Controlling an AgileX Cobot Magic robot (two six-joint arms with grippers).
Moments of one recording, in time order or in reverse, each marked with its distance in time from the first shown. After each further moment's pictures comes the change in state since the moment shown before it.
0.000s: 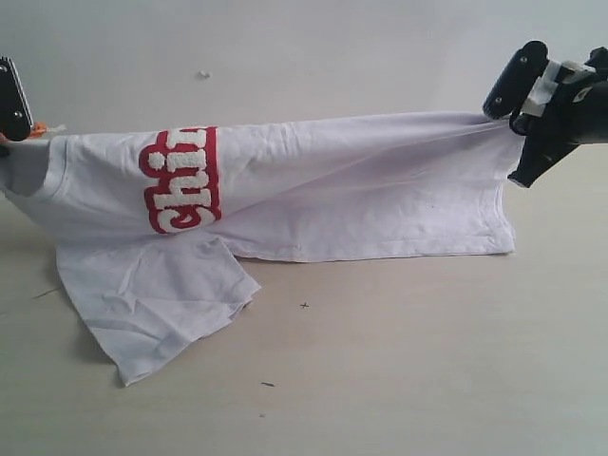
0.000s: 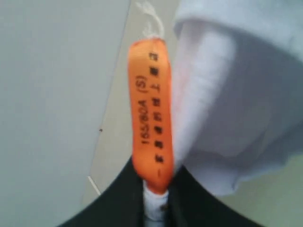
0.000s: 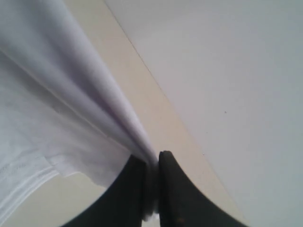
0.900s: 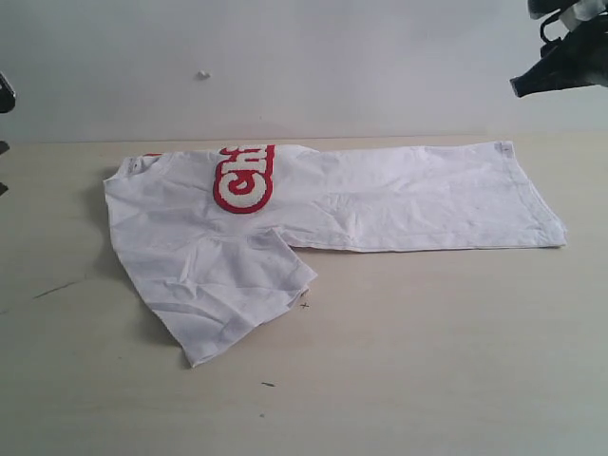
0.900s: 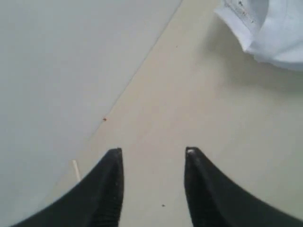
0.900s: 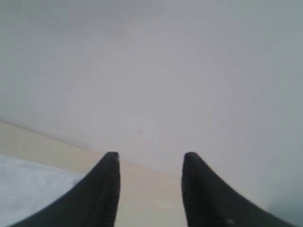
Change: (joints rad) left arm 0.038 0.025 0.000 0.011 -0.119 -0.283; right arm -0.007 0.028 -0.150 0.520 -0.173 0.013
